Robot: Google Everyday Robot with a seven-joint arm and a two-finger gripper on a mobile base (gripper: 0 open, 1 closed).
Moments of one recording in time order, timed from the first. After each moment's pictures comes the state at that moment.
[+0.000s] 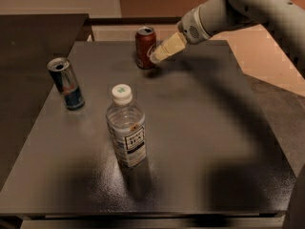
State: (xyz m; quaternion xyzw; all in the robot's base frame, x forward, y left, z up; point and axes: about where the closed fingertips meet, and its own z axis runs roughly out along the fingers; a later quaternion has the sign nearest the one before) arm 0.703 -0.056 0.912 -0.47 0.77 0.19 0.40
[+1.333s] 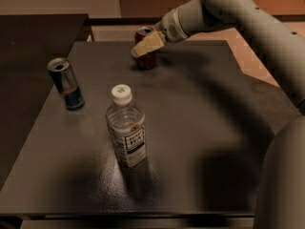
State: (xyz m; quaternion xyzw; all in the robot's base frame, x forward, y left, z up) arm 0.734 0.005 0.904 -0.46 0.75 0.24 0.42
